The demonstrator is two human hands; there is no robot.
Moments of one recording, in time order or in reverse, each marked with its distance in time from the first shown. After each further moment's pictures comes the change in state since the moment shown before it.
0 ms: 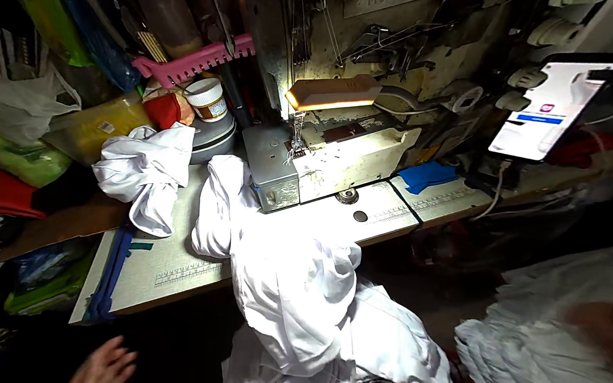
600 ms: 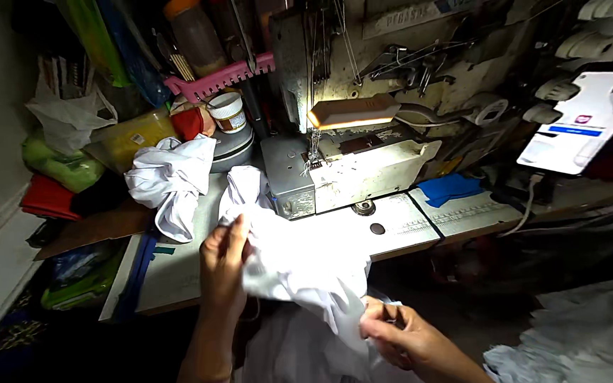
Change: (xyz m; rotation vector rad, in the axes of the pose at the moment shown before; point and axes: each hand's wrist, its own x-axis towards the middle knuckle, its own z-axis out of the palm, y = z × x) left_hand 0.014 0.153 0.237 -0.264 -0.144 0.519; right_hand 0.034 -0.008 0.196 0.677 -0.869 -0.284
